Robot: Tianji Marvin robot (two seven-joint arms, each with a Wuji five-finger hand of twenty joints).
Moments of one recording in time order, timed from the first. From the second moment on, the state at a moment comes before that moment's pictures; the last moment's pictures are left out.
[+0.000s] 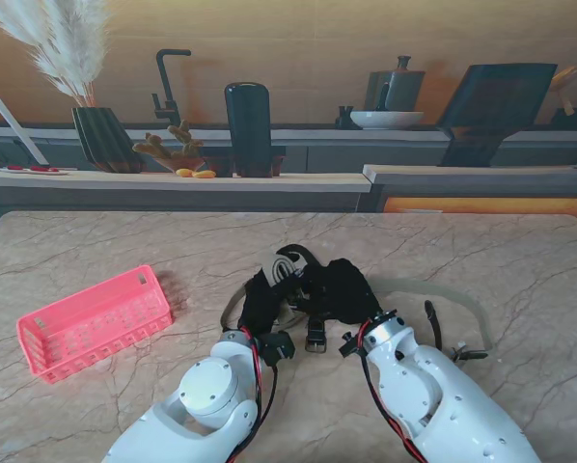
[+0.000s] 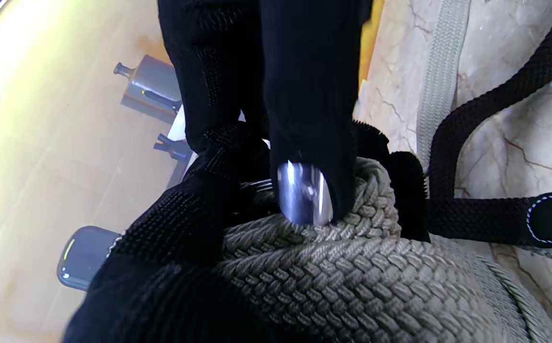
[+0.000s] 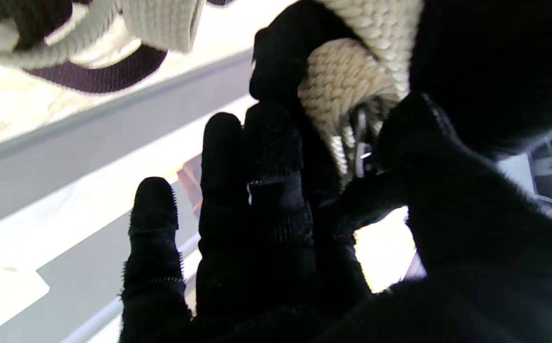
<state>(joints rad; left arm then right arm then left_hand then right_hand) 1.48 -1.34 -0.90 -1.55 -0.56 -0.11 0.39 -1.48 -1.16 1.06 -1.46 -0.68 -0.35 -0.33 1.09 -0.33 0.34 -0.12 0.30 0.10 0.74 0.46 0.81 0.13 0.41 0.69 0.76 0.16 0.58 0.54 0.59 0.29 0.95 0.34 0.63 -0.63 0.77 -0.20 0.77 0.11 0.94 0.32 1.21 0.07 0.80 0.40 0.88 0.07 0.62 0.65 0.30 0.29 0.75 0.55</state>
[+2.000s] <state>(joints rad) 1.33 -1.20 -0.90 -1.40 -0.64 0.05 -0.51 -1.42 -1.04 1.23 -1.49 -0.91 -0.79 -0.04 0.99 -0.40 0.65 0.03 0.27 0.09 0.41 0.34 0.61 0.19 0.28 0.30 0.71 0.21 0.35 0.43 0.51 0.26 0.96 0.40 0.50 -0.66 0.89 -0.08 0.28 -0.42 0.65 0.53 0.62 0.01 0.32 0.28 0.53 0.03 0.17 0.34 0.27 0.18 0.59 0.59</state>
